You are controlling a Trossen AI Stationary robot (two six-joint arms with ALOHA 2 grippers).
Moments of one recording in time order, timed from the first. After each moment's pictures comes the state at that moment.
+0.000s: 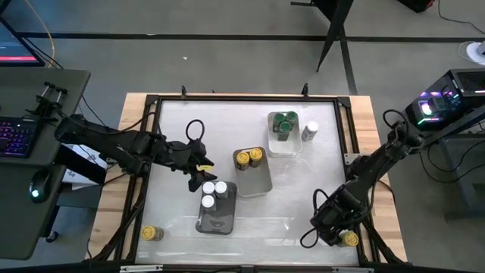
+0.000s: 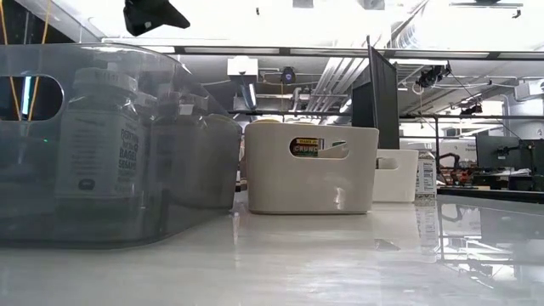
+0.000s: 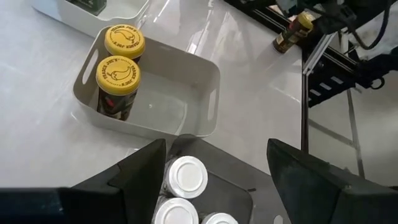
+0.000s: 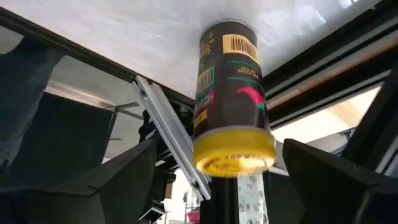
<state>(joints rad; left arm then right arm) -0.25 1.15 1.04 -0.57 -0.15 -0.63 0.78 1.45 0.96 -0.92 -0.67 1.71</state>
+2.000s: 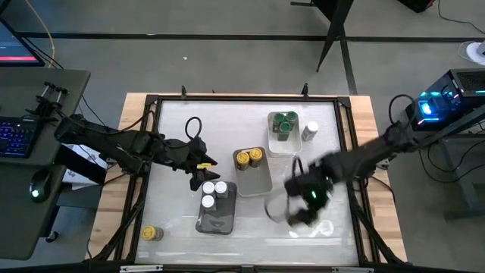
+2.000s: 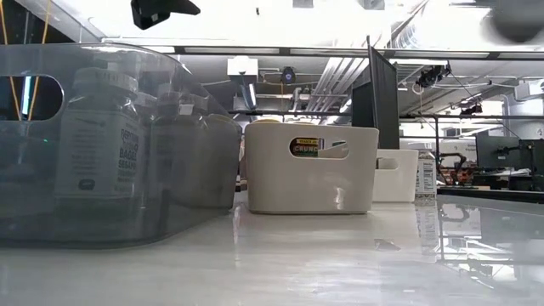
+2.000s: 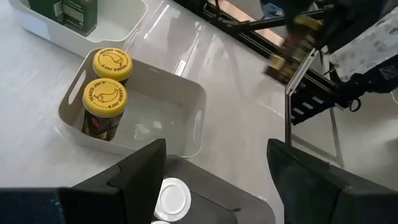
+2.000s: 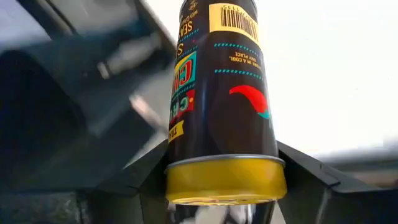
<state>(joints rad) -0.25 1.15 1.05 -0.49 -0.16 -0.64 0.40 1.51 1.41 -1.17 -0.55 1.11</state>
